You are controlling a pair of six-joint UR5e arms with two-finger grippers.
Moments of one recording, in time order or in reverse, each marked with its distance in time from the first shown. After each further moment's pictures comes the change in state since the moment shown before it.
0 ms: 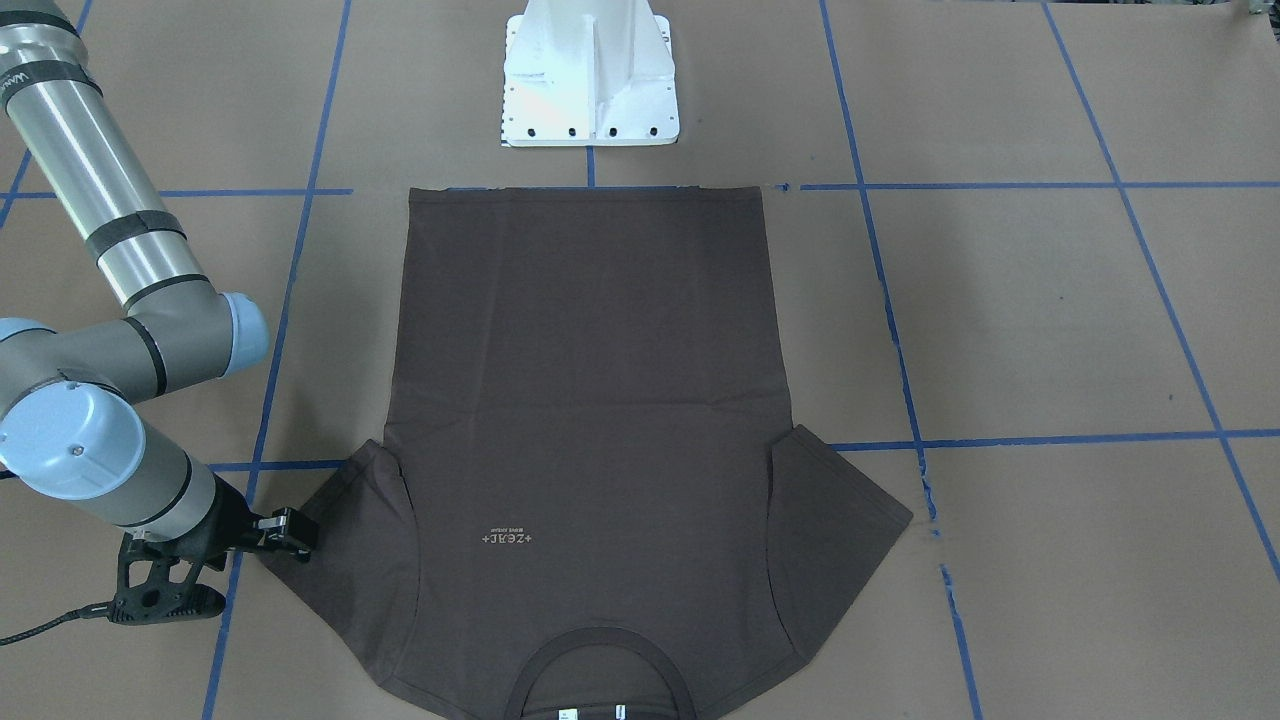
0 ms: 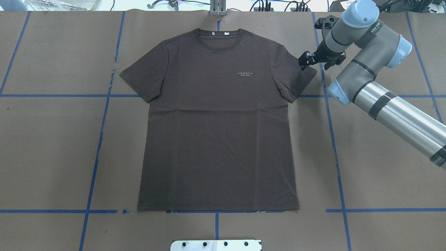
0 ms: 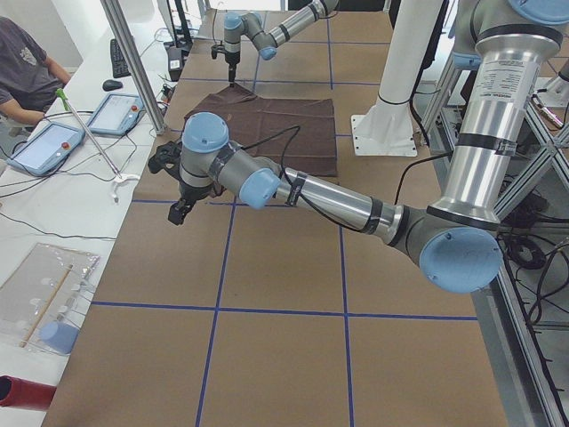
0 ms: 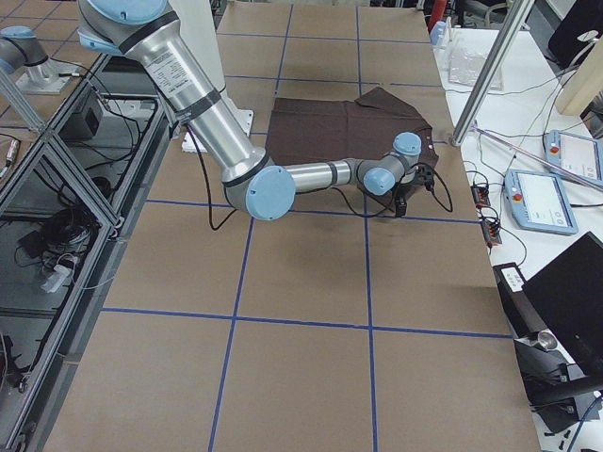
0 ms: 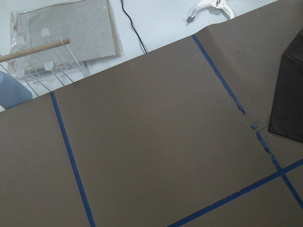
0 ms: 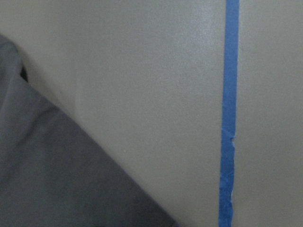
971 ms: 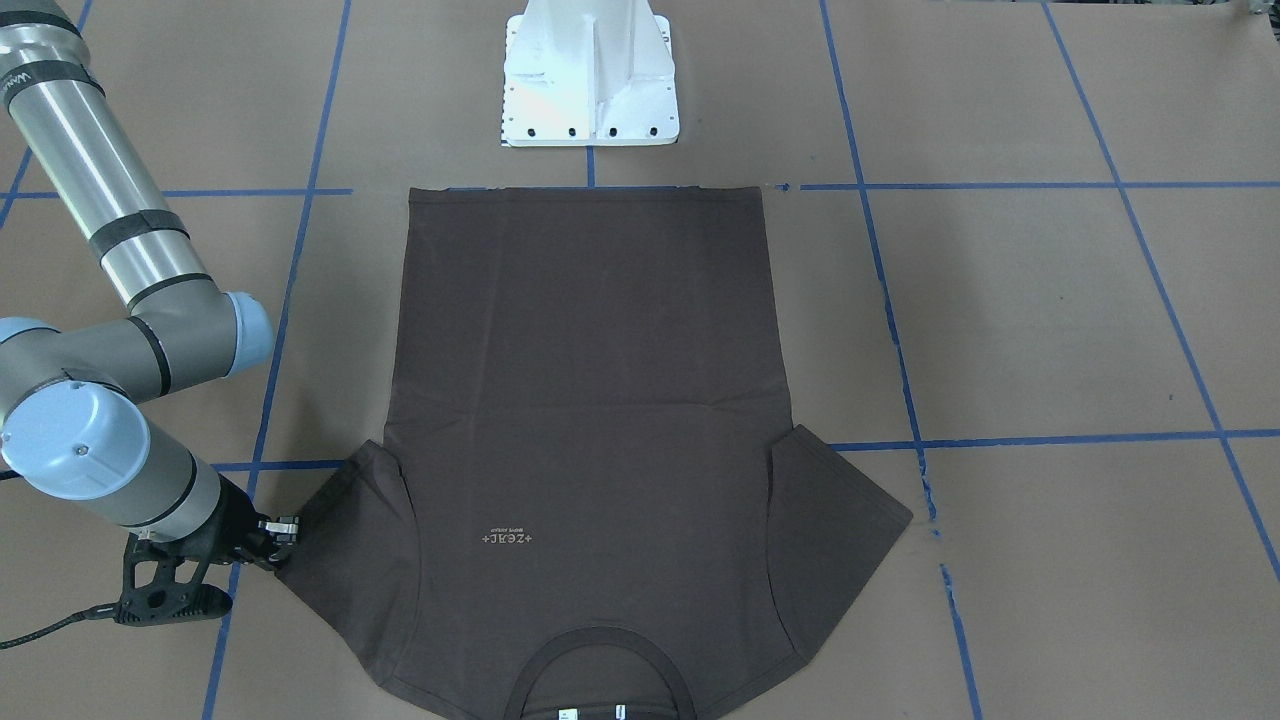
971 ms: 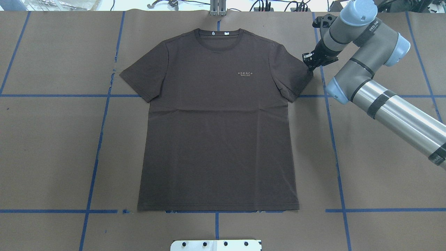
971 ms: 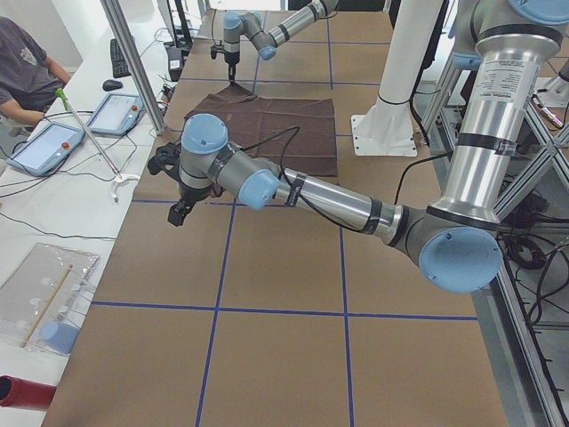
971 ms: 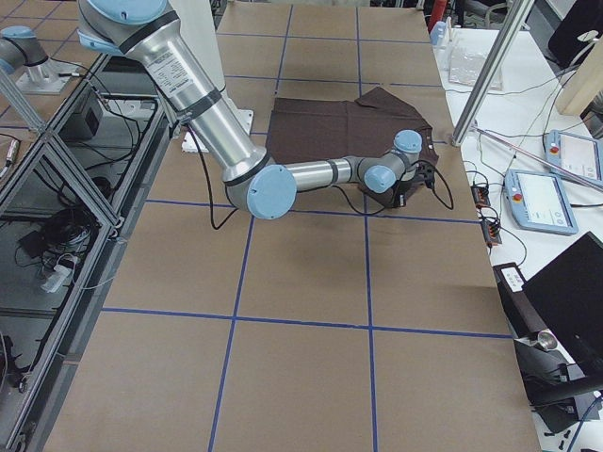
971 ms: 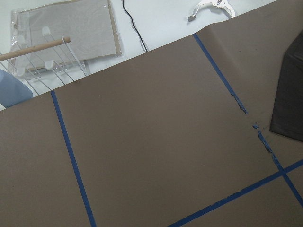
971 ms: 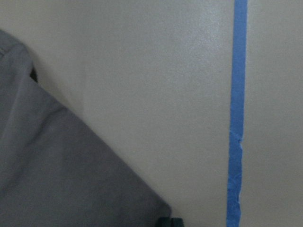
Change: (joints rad) left arm 0.000 -0.002 0.007 -0.001 0.000 -0.001; right arm 0.000 0.016 0.013 -0.004 0.003 -0.005
